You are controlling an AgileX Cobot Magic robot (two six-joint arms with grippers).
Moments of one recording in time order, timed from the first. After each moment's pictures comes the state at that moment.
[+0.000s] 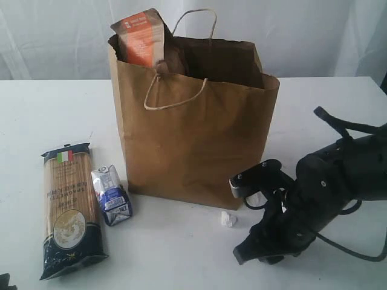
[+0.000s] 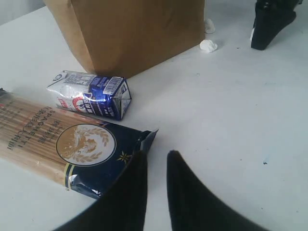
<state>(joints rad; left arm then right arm) -0.70 0.00 0.02 -0.15 0.42 0.29 0.56 1.67 -0.71 0.05 0.46 0.01</state>
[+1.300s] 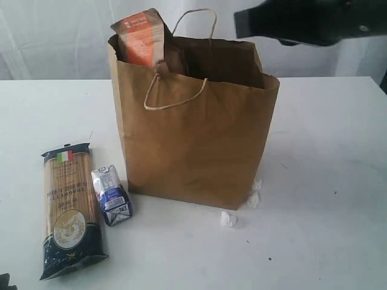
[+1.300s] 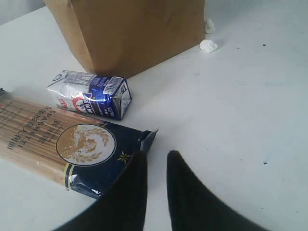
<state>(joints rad) -0.70 0.00 0.02 -0.15 0.42 0.29 0.56 1.17 -1.14 -0.08 0.46 0.11</state>
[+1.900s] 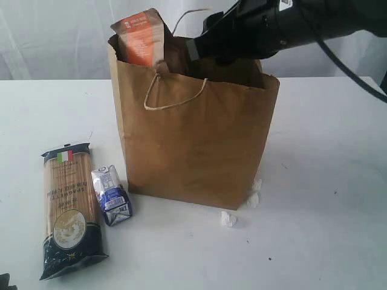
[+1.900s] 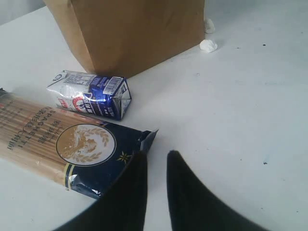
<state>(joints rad) -0.70 0.00 0.02 -0.15 0.42 0.29 0.58 1.41 -1.24 -0.08 0.43 0.04</state>
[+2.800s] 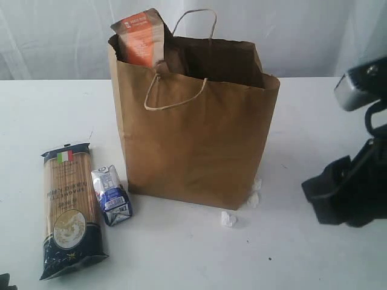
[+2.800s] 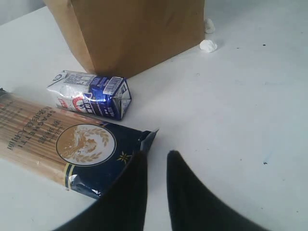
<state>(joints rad) -0.70 0.00 0.02 -0.15 0.42 0.29 0.59 0.88 -0.76 -0.05 0.85 0.15</state>
